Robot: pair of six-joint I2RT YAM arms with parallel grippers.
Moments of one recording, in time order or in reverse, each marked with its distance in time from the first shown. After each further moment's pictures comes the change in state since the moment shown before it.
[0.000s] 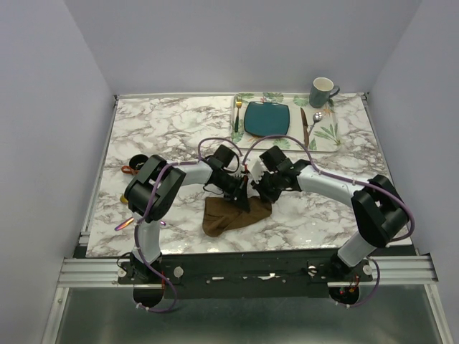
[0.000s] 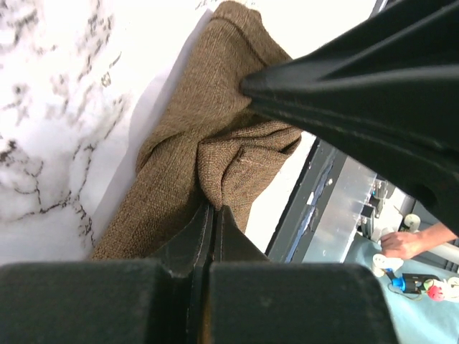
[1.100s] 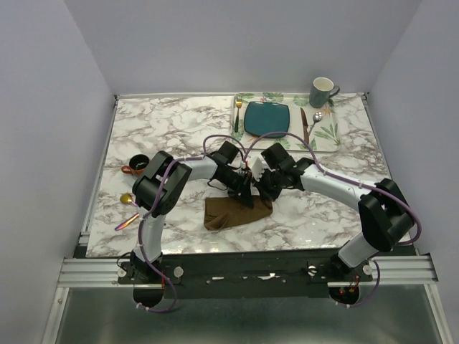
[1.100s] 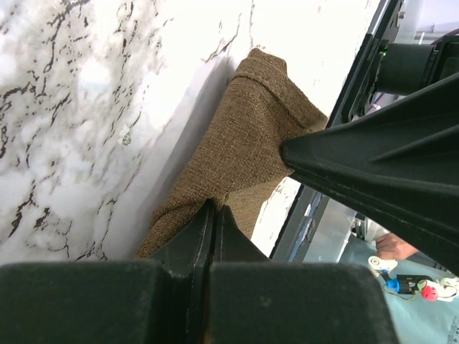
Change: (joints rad) left arm -0.005 0.089 0.112 -0.036 0.015 0.000; right arm 0.000 -0.046 0.026 -0.026 -0.021 0.000
